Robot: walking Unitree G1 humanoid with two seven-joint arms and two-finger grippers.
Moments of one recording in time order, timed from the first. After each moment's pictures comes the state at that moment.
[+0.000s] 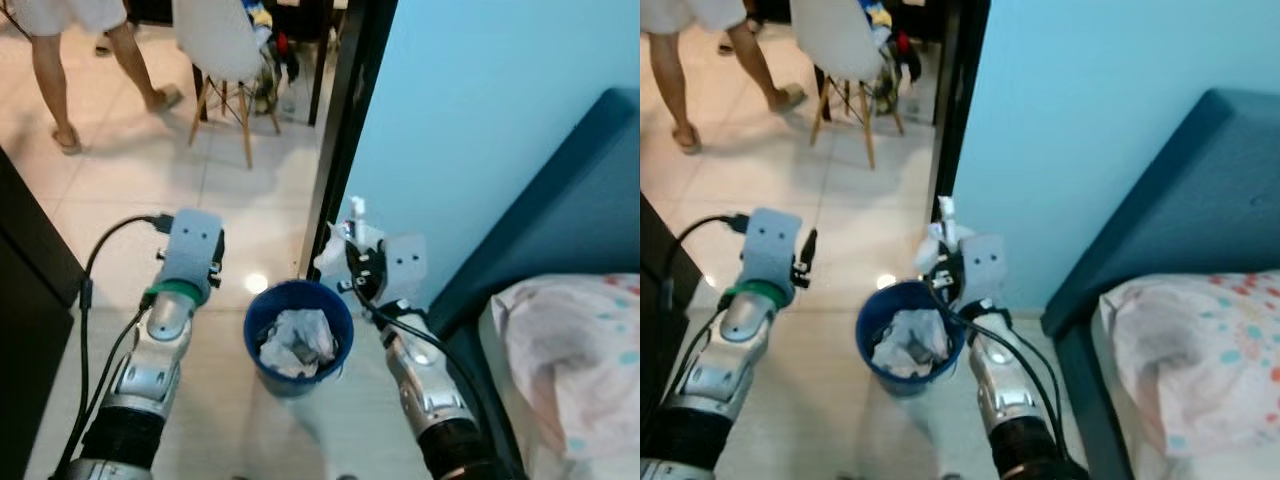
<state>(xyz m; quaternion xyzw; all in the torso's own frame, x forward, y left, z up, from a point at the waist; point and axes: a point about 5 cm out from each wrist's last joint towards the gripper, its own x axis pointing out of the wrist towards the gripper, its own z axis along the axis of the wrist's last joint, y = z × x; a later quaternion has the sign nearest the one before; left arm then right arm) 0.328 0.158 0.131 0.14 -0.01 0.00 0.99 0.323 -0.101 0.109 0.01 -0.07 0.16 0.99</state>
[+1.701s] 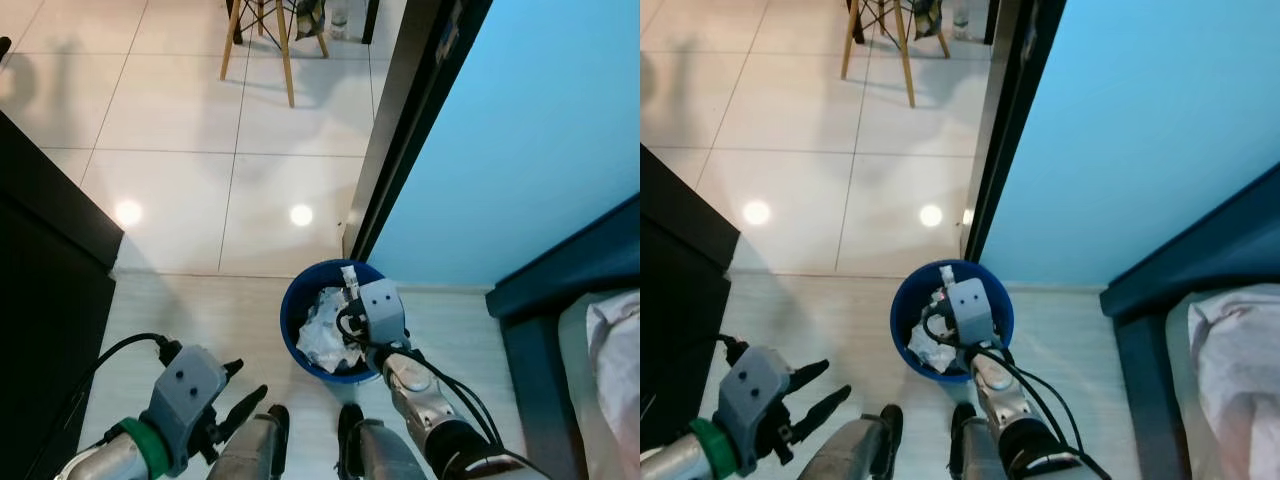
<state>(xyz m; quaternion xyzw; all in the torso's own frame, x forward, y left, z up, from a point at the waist) 0.172 0.161 0.097 0.11 0.13 -0.35 0.92 0.319 -0.112 0.036 -0.10 0.10 0.13 0.98</state>
